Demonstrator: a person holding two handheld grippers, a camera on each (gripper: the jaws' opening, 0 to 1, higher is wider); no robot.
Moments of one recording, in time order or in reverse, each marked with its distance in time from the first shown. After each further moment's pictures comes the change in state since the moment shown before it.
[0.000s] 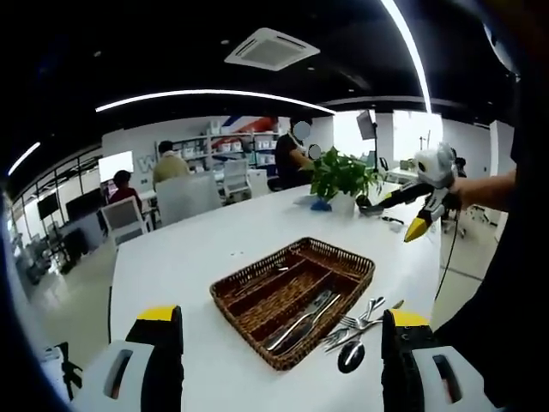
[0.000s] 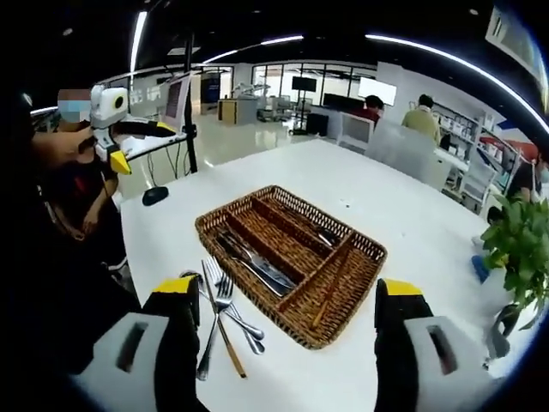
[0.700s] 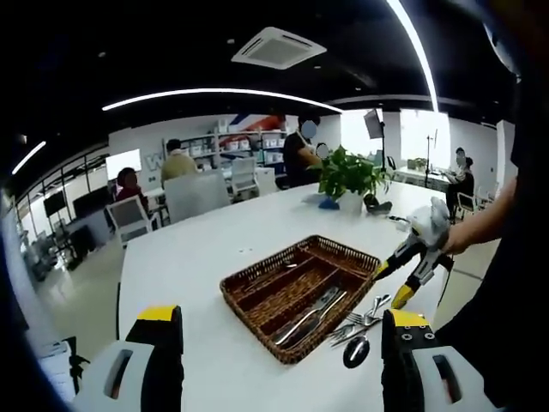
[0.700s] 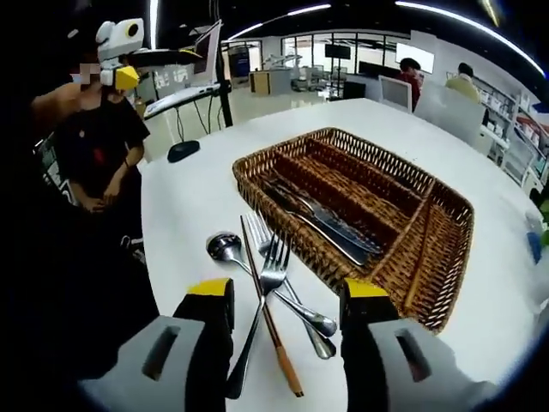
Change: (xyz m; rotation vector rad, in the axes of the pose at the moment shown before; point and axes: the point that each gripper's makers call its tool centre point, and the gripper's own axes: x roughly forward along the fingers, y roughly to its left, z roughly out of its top) left arm -0.013 0.005 -0.001 -0.008 0.015 0.037; right arm 0.086 0.076 -0.088 0.032 0.146 0.177
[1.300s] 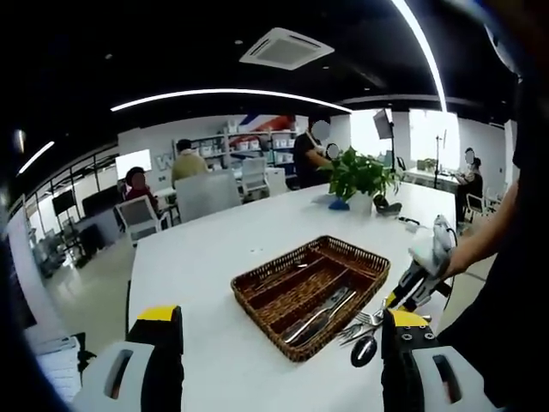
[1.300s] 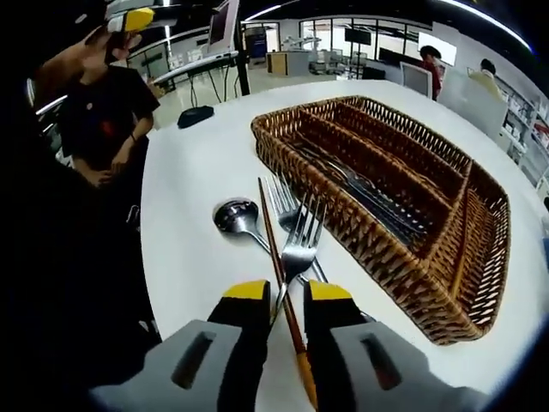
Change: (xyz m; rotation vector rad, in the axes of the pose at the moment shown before) left arm -0.007 0.012 0.001 -0.010 -0.008 0.057; right arm 0.031 0.021 -0.026 -0.054 0.085 0.062
